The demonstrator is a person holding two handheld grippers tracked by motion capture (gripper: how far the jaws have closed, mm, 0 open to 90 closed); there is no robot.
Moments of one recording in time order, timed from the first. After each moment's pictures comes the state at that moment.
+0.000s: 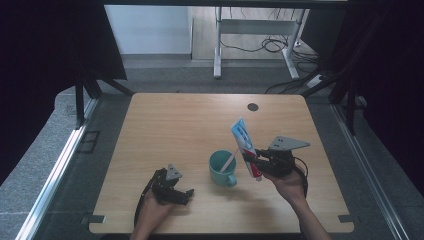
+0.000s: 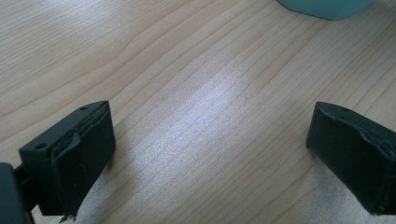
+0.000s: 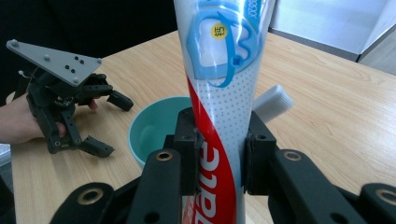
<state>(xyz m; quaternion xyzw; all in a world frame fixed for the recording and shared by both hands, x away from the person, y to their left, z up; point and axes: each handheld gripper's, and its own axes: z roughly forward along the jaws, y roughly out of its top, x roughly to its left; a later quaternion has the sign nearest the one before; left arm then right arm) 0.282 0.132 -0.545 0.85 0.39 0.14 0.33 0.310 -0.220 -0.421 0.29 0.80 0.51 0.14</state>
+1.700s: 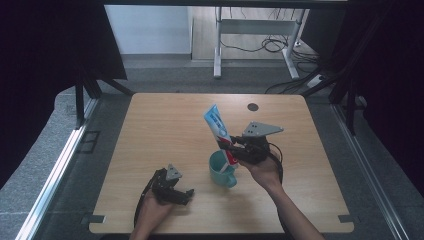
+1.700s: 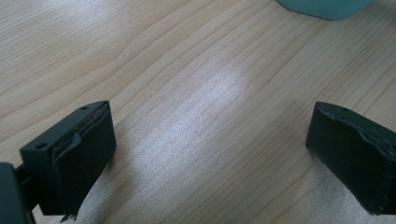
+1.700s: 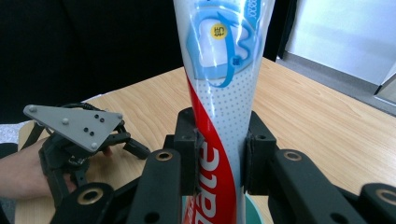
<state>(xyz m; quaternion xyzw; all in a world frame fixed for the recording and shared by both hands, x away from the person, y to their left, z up) 0.282 0.132 -0.545 0.85 0.39 0.14 0.33 0.331 -0.152 -0.394 0.25 0.80 0.54 0.14</state>
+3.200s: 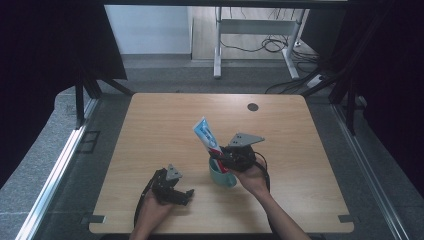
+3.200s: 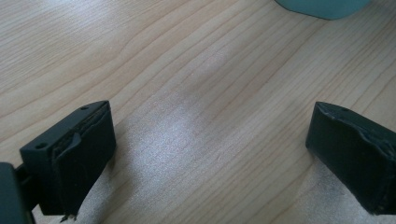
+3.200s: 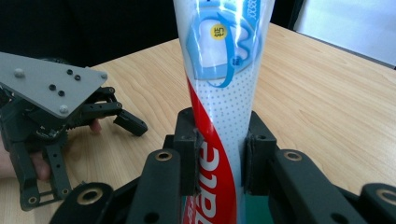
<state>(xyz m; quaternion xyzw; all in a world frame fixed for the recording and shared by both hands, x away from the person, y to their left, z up) 0.282 0.132 -0.545 0.85 0.39 0.13 0.33 0.338 -0.128 -0.449 0.25 0.81 0.51 0.12</state>
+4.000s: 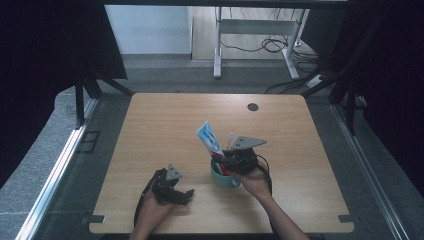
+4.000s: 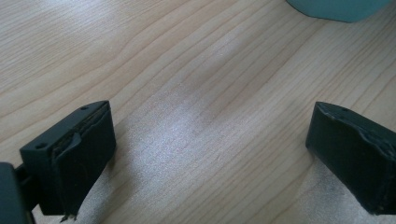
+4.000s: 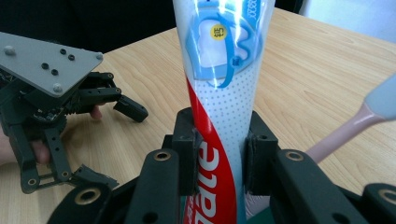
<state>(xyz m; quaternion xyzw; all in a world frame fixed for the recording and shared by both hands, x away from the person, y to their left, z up) 0.282 0.132 -0.545 0.85 0.39 0.14 0.33 0.338 -0.137 -0.463 0.27 0.82 0.50 0.10</state>
